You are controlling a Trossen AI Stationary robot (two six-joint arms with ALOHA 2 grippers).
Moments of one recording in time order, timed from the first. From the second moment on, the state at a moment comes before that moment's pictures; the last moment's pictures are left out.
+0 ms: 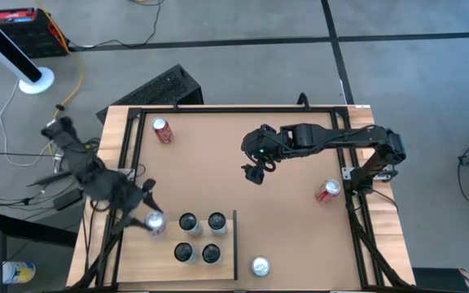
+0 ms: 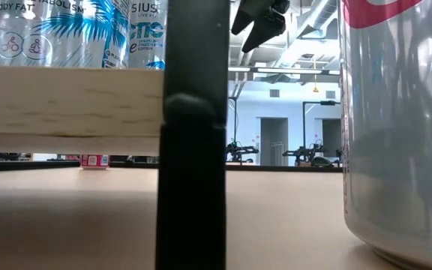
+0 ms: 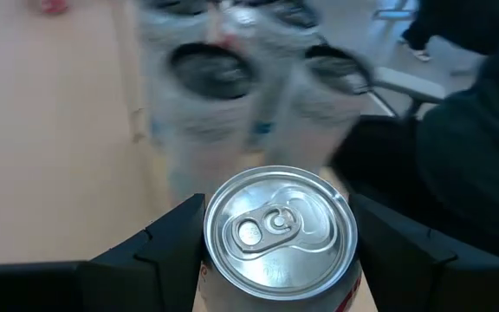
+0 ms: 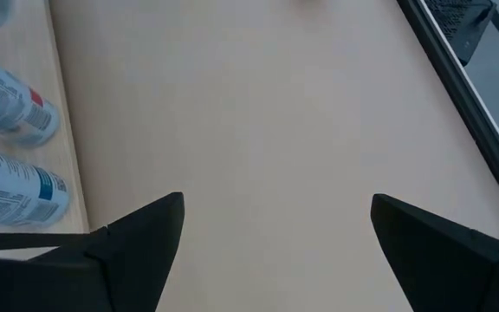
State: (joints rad) left arm -0.75 0.53 0.58 -0.41 -0.21 -0.35; right arm 0.01 1.66 1.66 -0.90 0.22 0.23
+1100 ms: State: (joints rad) left arm -1.25 1.16 0.58 0.20 -0.90 -0.43; right arm 0.13 1.66 1.66 -0.89 0.37 0.38
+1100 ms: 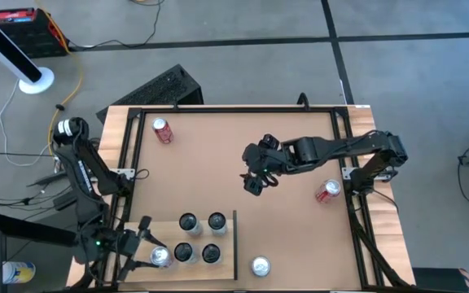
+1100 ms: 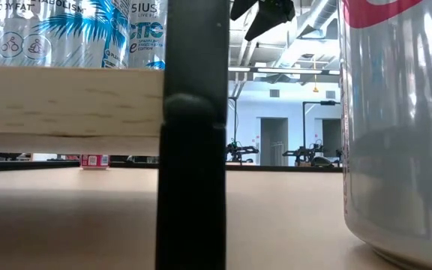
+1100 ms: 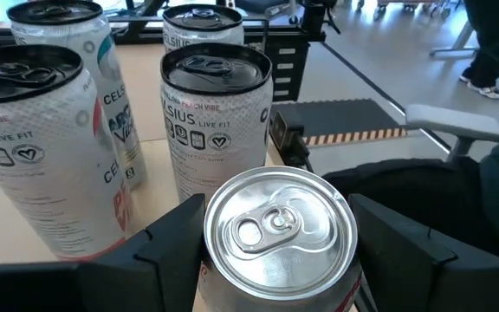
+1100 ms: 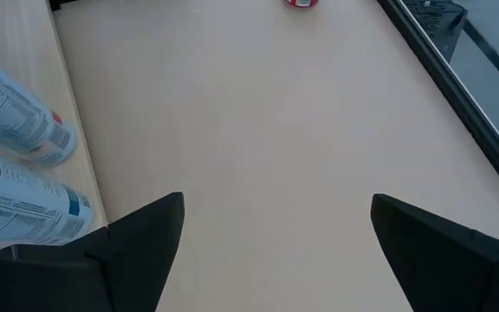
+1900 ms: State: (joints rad) left arm -1.25 1.16 0.58 0.16 -0.82 -0.40; right arm 0.13 1.66 1.66 -0.90 0.37 0.41
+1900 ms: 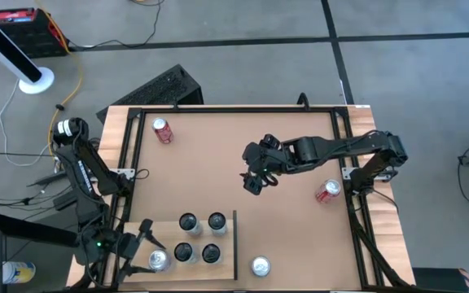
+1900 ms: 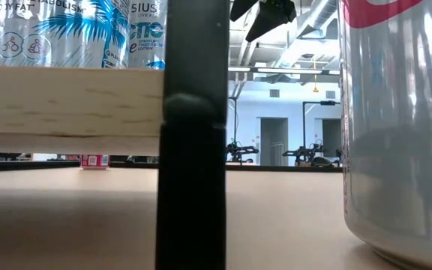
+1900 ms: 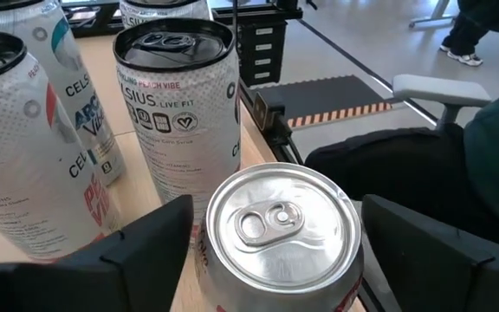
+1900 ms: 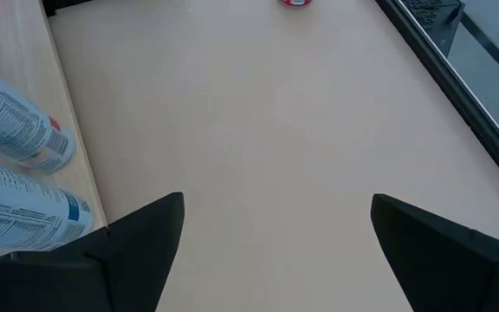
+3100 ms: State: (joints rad) left arm -1.12 1.01 0.68 0.13 -0.88 0.01; right arm 0.77 1.93 1.69 -0.52 0.31 0.87
